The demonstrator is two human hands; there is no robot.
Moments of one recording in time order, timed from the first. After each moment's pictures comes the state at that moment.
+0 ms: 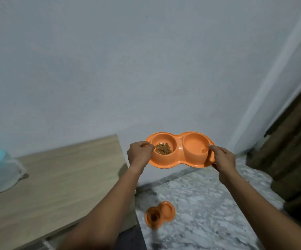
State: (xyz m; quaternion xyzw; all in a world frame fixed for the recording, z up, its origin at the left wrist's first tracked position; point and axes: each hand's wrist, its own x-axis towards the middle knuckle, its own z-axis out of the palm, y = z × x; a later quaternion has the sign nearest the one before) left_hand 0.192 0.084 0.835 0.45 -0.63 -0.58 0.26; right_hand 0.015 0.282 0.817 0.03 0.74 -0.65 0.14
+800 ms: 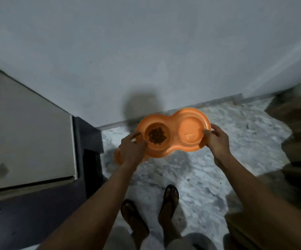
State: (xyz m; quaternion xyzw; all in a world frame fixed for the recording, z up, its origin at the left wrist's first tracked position) left_hand -0.120 0.178 0.543 0.63 -0.57 -0.52 0.12; right_hand -0.334 0.323 0.535 0.01 0.81 -0.48 0.34
